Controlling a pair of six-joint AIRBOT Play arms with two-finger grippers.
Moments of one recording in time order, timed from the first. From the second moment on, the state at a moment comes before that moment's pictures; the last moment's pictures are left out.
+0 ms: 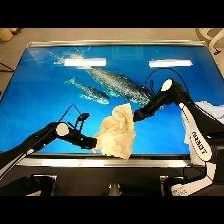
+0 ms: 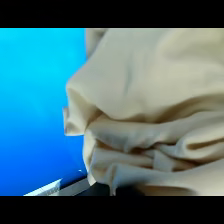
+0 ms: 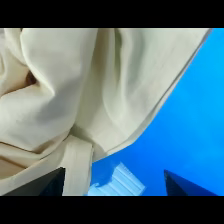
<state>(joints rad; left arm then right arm) -0.57 -1.22 0.70 0.99 -0.95 -1.64 0.11 -1.70 1.35 -1.02 1.44 0.94</state>
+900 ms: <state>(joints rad) -0.57 -1.23 0.70 0.98 -0.93 -1.61 0.12 -1.83 1.35 -0.90 1.37 0.97</state>
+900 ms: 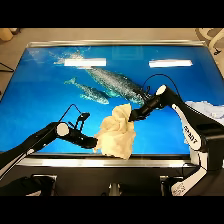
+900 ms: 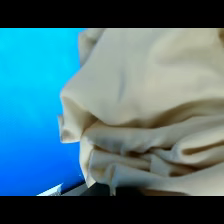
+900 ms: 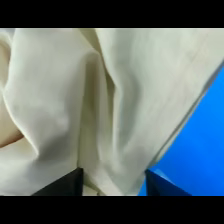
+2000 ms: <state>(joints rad) -0.41 -0.80 1.75 1.85 -1.01 -1.80 0.12 -0.89 1.81 -1.31 0.88 0.82</state>
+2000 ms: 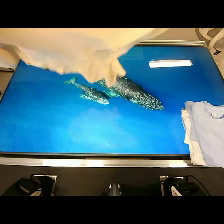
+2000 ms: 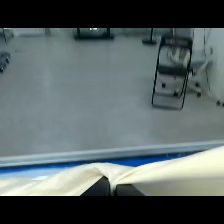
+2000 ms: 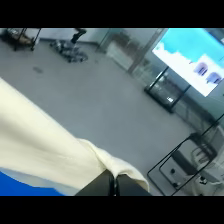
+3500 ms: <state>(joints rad) -0.36 -1.79 1.88 1.37 -1.24 -1.69 0.11 -1.18 0.92 -1.33 1.17 1.16</state>
